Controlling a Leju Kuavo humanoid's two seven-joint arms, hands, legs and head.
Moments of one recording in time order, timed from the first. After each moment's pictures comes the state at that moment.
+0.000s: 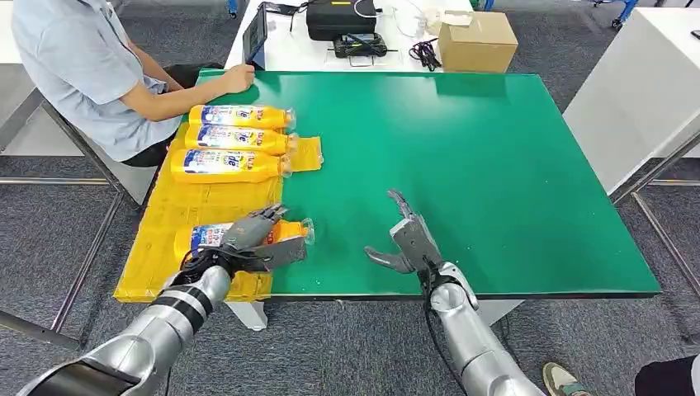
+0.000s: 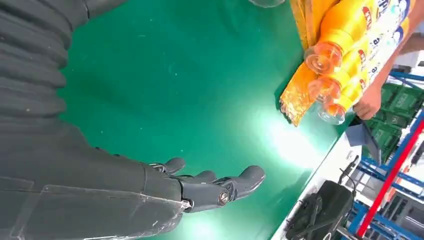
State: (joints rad) left arm -0.66 -0.08 -0.53 -0.52 -1.00 -0.04 -0.33; right arm -0.40 0.08 0.20 -0.84 0.43 0.01 -0.53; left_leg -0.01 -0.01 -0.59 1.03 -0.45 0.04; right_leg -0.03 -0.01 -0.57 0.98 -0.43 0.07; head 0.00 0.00
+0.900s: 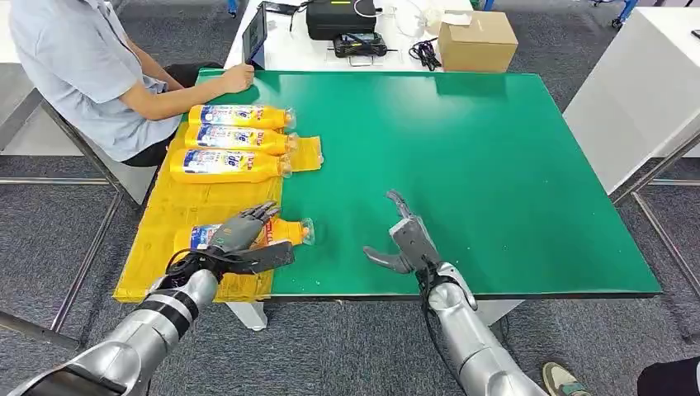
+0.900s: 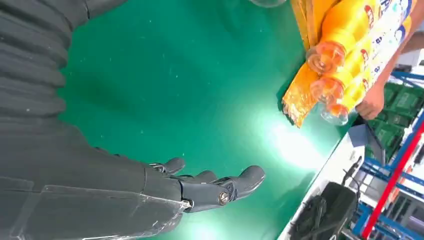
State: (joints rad) left arm -0.63 -0.01 -0.61 -0.59 -0.94 0.05 -0.35; right arm -0.42 0.09 0.20 -0.79 0.41 -0.01 -0.55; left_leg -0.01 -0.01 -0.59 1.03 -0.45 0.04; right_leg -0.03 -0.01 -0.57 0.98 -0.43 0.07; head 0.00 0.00
